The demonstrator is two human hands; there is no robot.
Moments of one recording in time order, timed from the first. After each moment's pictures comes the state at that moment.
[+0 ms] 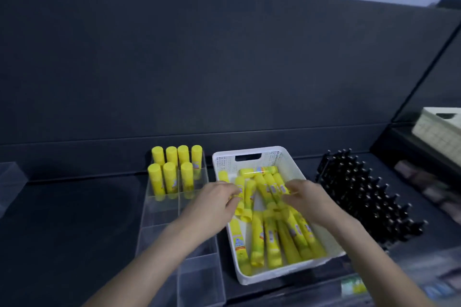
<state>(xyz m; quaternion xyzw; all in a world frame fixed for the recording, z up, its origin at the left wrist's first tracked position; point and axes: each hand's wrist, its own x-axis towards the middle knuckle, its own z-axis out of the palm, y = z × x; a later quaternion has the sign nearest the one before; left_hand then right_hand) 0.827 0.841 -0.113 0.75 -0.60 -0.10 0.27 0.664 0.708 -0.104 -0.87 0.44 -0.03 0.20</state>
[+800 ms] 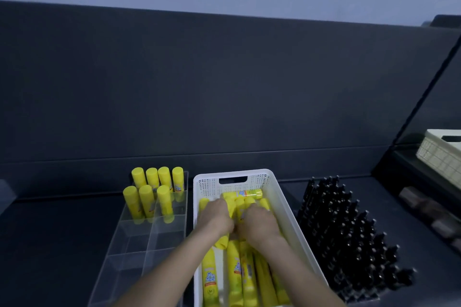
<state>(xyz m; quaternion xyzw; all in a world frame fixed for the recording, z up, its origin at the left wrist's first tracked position) 0.805 0.745 -0.143 0.90 -0.36 -0.23 0.13 0.725 0.686 -0.161 -0.89 0.43 0.06 0.15</state>
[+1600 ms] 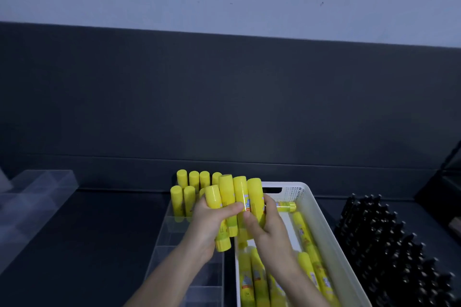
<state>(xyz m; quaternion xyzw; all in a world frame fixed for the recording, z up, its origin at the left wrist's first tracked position) 0.824 0.844 -0.098 0.57 -0.14 -0.34 0.73 0.724 0.774 -0.107 -0.73 0.23 -0.30 0.57</state>
